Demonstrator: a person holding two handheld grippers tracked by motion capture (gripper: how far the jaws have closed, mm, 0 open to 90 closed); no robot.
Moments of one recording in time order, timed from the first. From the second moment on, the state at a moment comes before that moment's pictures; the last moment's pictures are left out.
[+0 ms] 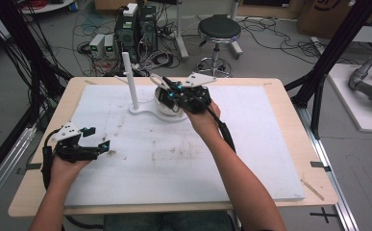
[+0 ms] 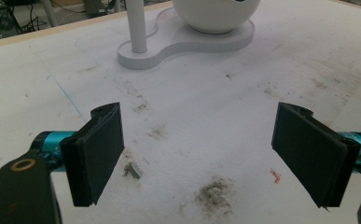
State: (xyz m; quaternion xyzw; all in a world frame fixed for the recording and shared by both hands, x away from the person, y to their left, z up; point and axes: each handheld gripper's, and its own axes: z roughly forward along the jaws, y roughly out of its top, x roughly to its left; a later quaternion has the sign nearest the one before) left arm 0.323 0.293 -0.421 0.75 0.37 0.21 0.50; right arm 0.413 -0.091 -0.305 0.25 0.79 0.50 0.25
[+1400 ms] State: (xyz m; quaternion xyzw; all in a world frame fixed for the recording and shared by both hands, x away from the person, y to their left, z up) left arm 0.324 0.297 -0.423 0.75 0.38 0.21 0.50; right arm 0.451 0.011 -0.296 0.20 0.83 0.43 0.29
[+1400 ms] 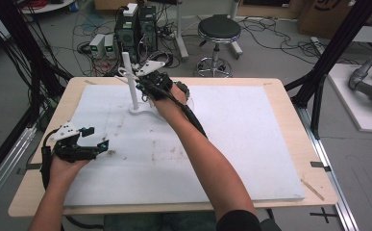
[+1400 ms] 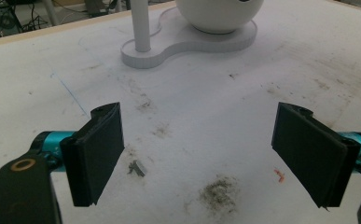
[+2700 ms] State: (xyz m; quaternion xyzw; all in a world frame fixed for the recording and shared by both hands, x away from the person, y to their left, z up) left arm 0.324 0.295 -0.422 0.75 0.37 0.21 0.50; right arm 0.425 -0.057 -0.308 0.24 0.83 0.42 0.28
